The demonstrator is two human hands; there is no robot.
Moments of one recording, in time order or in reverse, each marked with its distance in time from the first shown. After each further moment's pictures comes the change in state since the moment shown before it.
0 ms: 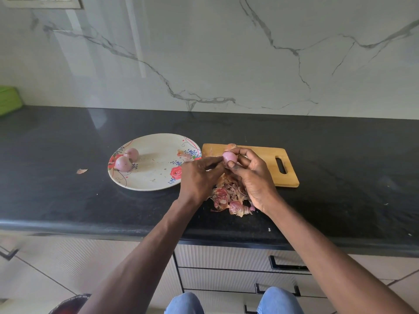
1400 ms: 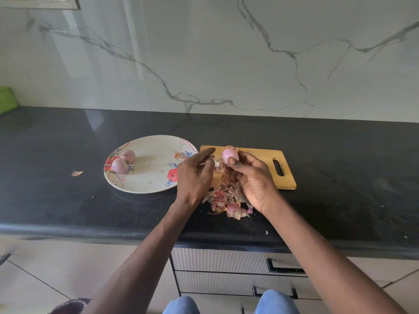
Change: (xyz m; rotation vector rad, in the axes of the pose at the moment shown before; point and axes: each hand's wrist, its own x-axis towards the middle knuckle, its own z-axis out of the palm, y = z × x) left_hand 0.003 0.006 -0.002 -0.035 0.065 -0.088; right_hand 0.001 -0.010 -0.001 0.330 0.039 0.119
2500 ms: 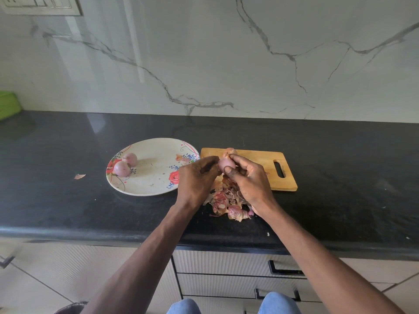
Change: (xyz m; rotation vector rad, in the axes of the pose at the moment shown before) left_hand -0.002 -0.005 -0.001 -0.034 -0.072 0.044; right_hand 0.004 0.014 -0.008 -0.724 -0.008 -0.333
